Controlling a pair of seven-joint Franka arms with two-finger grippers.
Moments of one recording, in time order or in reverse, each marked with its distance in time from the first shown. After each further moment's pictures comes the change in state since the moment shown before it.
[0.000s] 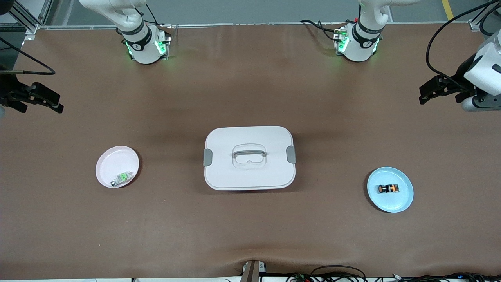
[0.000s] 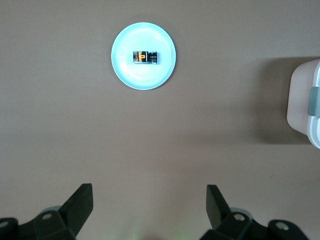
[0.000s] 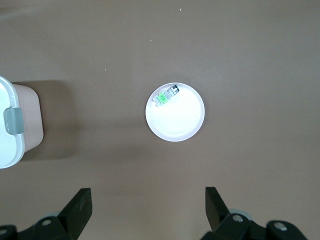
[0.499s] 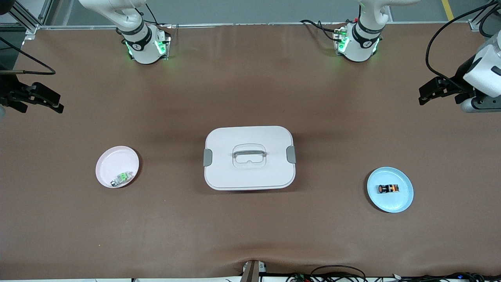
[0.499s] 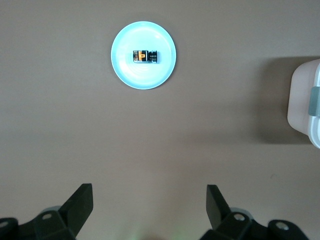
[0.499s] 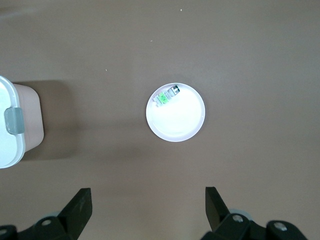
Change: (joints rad) left arm 0.003 0.004 0.002 0.000 -0.008 0.000 0.000; right arm 0.000 0.000 0.003 0.000 0.000 0.001 0.000
